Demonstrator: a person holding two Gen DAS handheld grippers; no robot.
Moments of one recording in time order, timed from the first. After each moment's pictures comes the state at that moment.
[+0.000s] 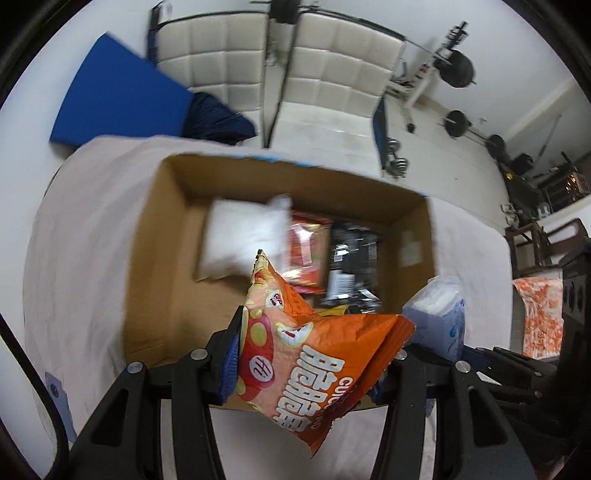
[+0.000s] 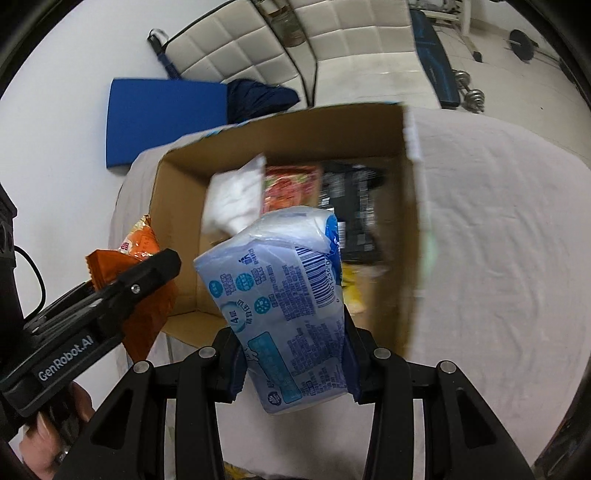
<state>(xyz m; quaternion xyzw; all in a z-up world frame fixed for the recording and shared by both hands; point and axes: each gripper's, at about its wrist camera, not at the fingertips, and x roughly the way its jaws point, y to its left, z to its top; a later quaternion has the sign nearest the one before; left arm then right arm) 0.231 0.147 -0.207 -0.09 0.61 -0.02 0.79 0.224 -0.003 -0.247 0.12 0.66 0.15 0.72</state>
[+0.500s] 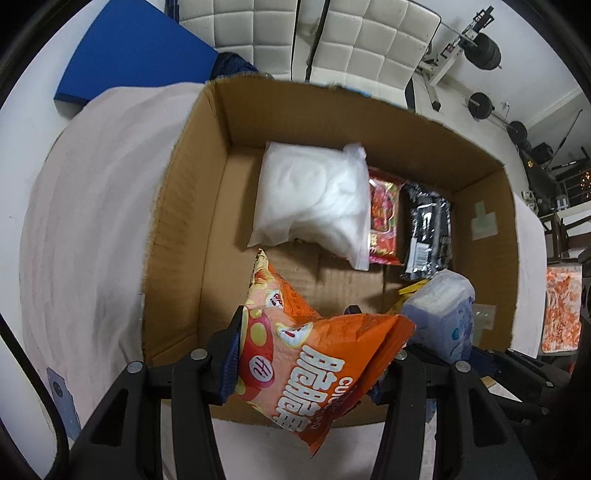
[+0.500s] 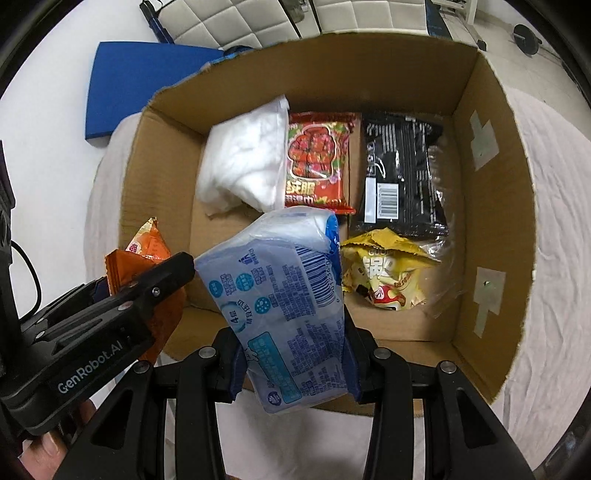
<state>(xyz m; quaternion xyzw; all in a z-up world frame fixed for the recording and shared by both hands) 0.219 0.204 -0.276 -0.08 0.65 0.00 0.75 0.221 0.054 -0.320 0.10 0.69 0.13 0.70</state>
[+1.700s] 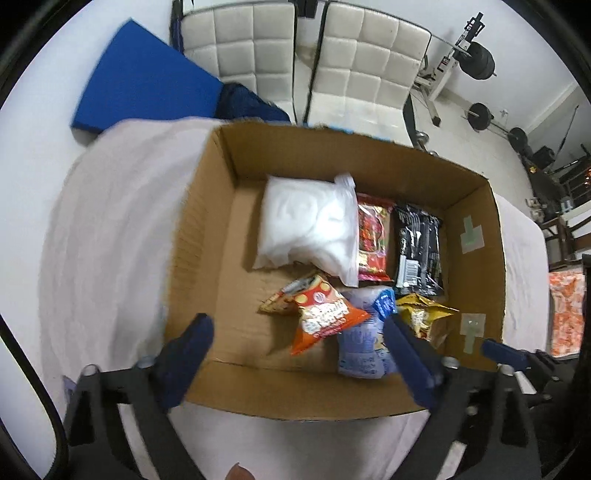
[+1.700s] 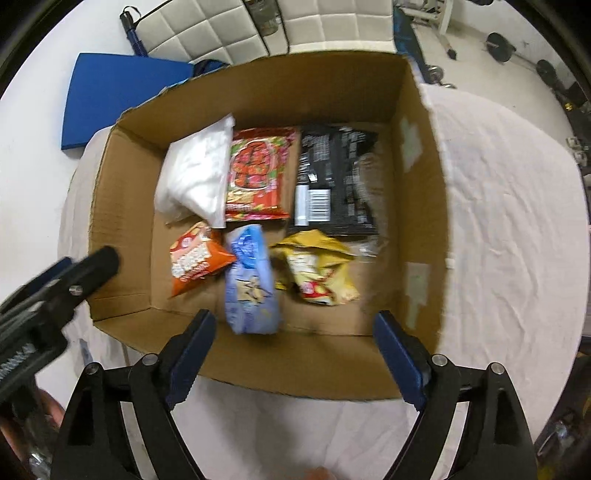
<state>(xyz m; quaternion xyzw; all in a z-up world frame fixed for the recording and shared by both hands) 0.215 0.196 -0.242 -0.06 0.62 0.02 0.79 0.216 0.021 -0.298 0.07 0.68 0.07 0.73</state>
